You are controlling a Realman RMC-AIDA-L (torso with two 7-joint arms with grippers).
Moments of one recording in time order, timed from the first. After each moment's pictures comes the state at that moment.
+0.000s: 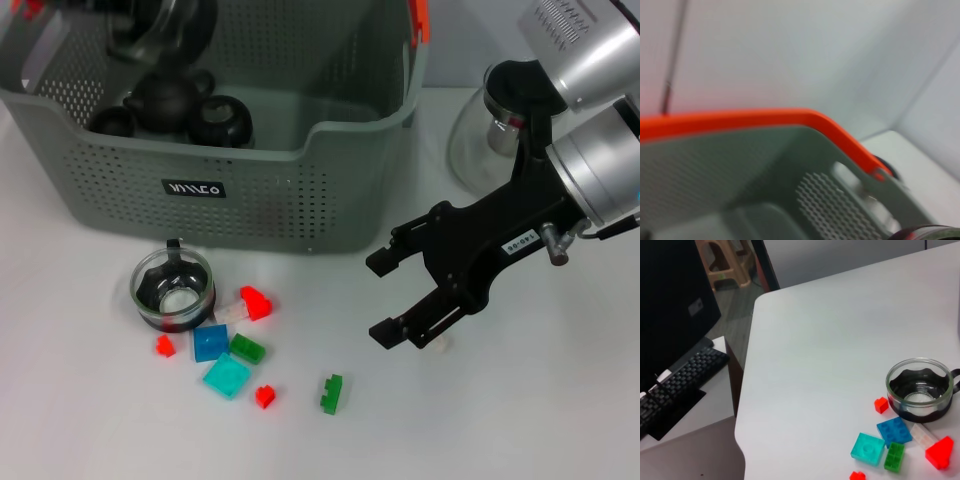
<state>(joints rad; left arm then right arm) -0.83 -1.81 -2.52 -0.97 -0.89 1.67 -2.30 0.87 2.06 -1.08 -0.90 -2.19 -1.77 1.84</state>
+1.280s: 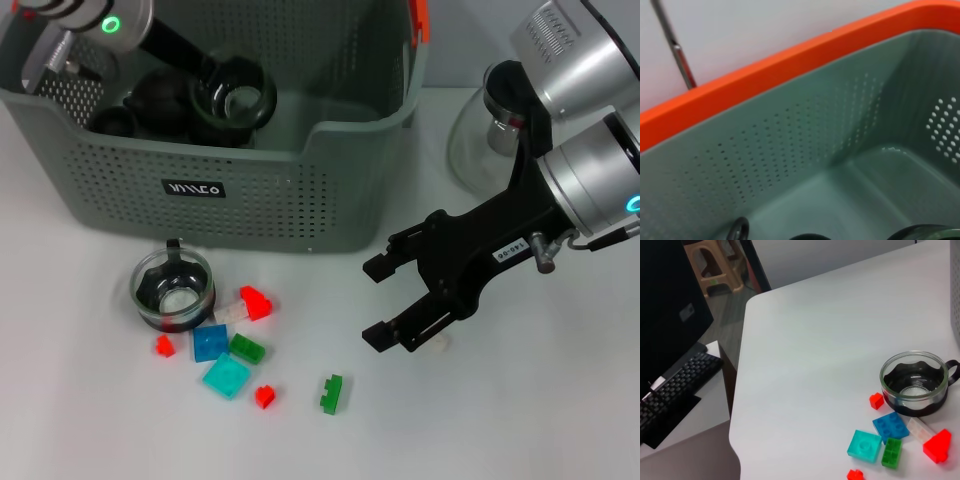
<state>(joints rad) -1.03 -1.99 -2.22 -0.74 -0.41 1.10 -2.36 0.86 2.07 -1.08 -0.87 -2.19 -1.73 1.85</state>
